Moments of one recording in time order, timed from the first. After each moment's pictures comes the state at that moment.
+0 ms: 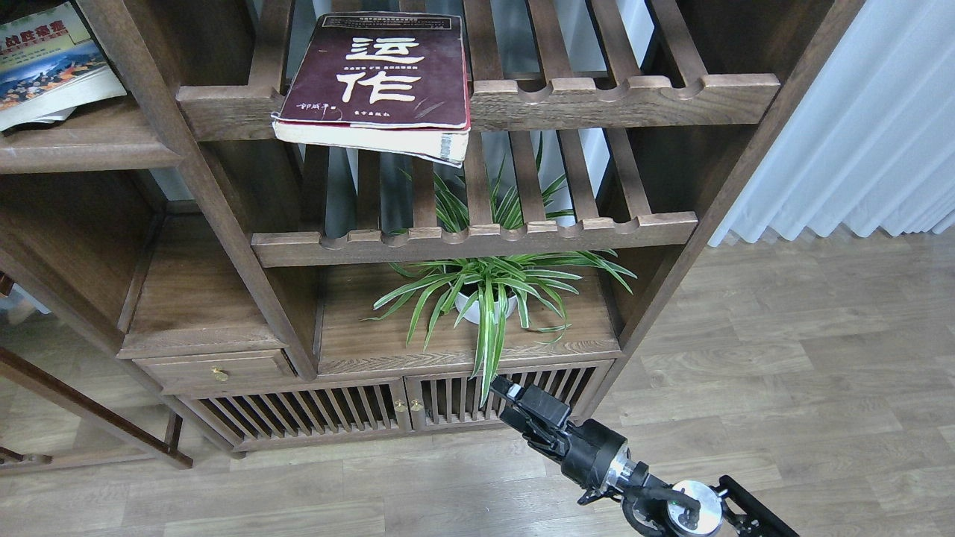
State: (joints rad) left arm -1.10 1.33 -0.80 -1.10 -0.51 -0.49 0.49; right arm 0.04 0.01 1.10 0.86 0.09 0.58 -0.49
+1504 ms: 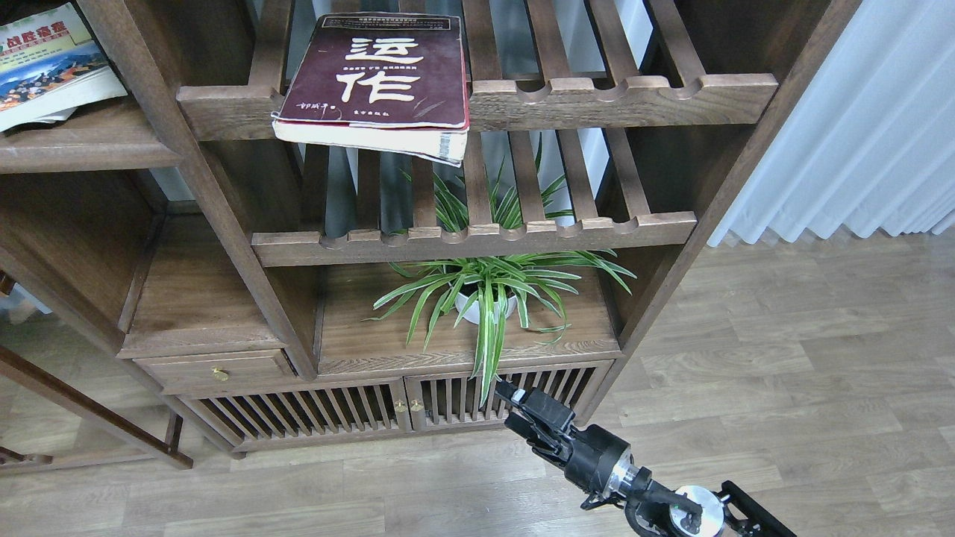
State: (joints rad) left arm -1.17 1.11 -0.74 -0.72 -0.48 -0.49 0.49; right arm 0.03 0.02 1.10 0.83 0.10 0.58 -0.49
